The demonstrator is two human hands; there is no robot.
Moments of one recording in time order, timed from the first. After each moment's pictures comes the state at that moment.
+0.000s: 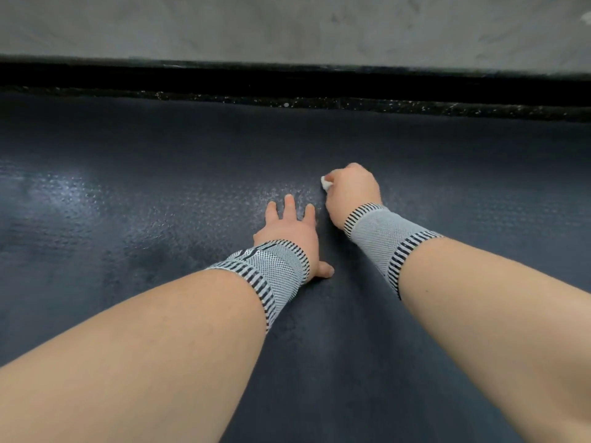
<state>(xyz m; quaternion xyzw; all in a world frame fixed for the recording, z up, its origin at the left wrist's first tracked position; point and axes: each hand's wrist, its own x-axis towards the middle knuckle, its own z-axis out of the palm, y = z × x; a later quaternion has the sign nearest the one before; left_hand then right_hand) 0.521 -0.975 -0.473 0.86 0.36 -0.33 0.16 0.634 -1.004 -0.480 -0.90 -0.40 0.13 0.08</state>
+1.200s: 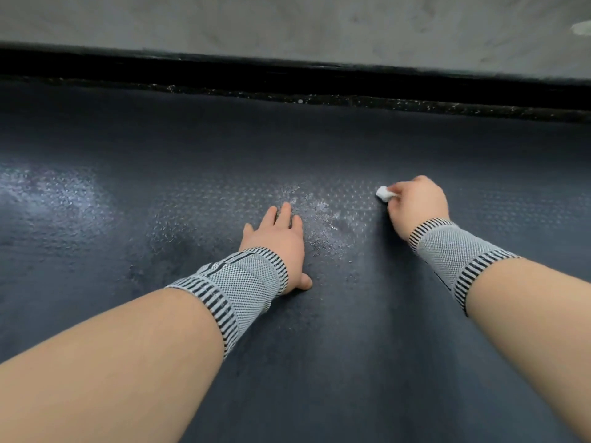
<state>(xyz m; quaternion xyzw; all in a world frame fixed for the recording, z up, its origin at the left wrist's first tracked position) 0.453 -0.948 -0.477 0.90 0.27 -0.31 0.11 0.635 -1.056 -0.479 -0.95 -0.30 0.08 0.03</state>
